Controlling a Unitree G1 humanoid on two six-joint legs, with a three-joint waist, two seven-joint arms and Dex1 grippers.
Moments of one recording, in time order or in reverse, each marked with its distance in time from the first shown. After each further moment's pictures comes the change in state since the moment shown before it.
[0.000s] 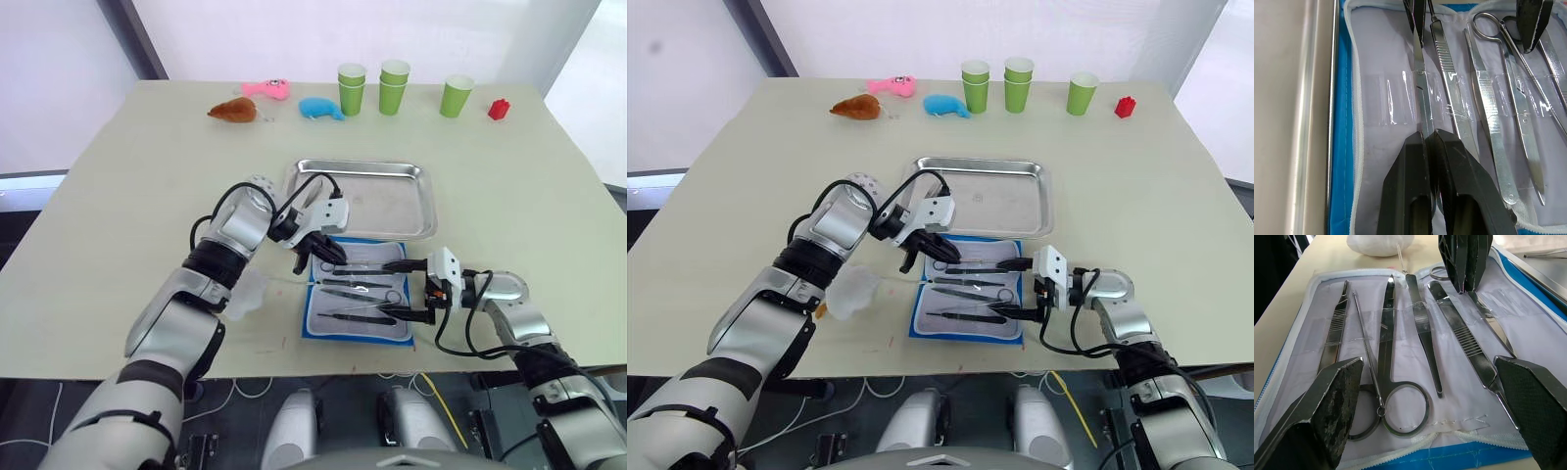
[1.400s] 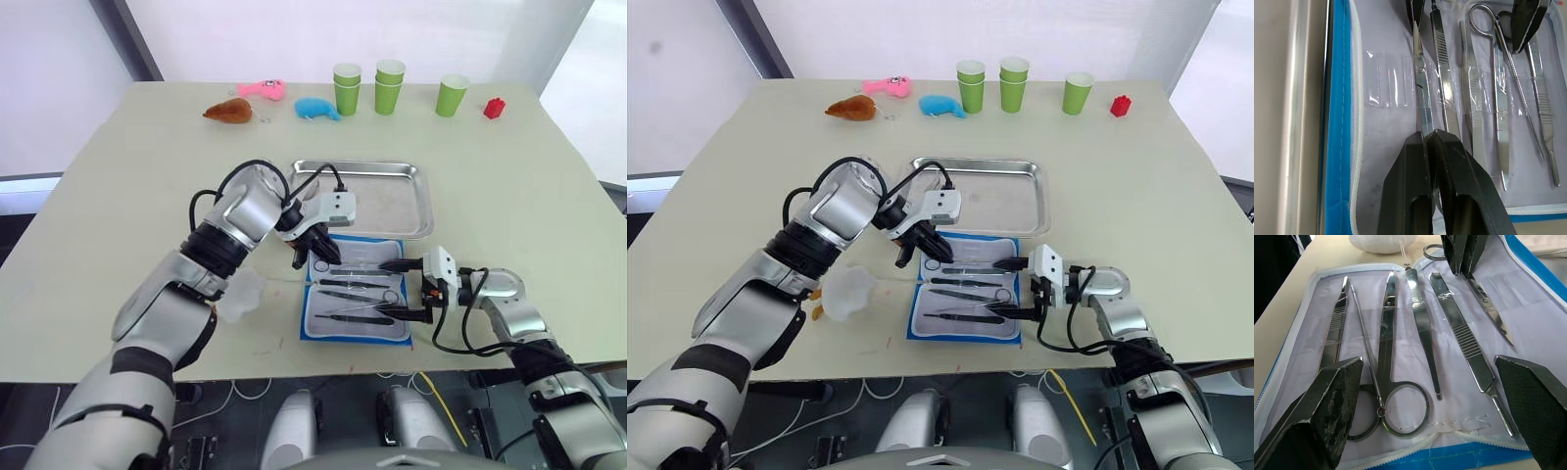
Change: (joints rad) left arm -0.081 0.064 -0.132 -0.181 0.015 0.363 -0.046; right arm -0.025 0.013 0.007 0.019 -0.026 -0.005 0.007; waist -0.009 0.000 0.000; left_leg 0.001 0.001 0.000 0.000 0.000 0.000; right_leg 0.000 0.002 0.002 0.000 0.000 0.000
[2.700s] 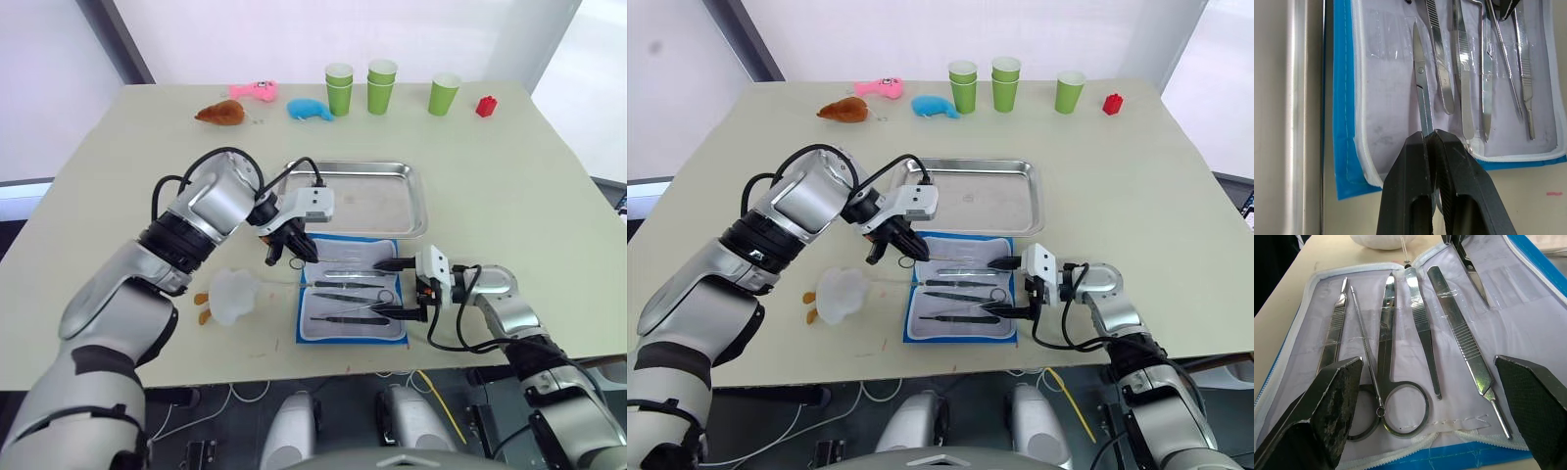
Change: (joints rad) left arm -0.038 0.201 -0.103 -0.079 -0.145 0.019 0.000; right arm -0.029 0.013 0.028 0.021 -0.017 -0.008 -0.008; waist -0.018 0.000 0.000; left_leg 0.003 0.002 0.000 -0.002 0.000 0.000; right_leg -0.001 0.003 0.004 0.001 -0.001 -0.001
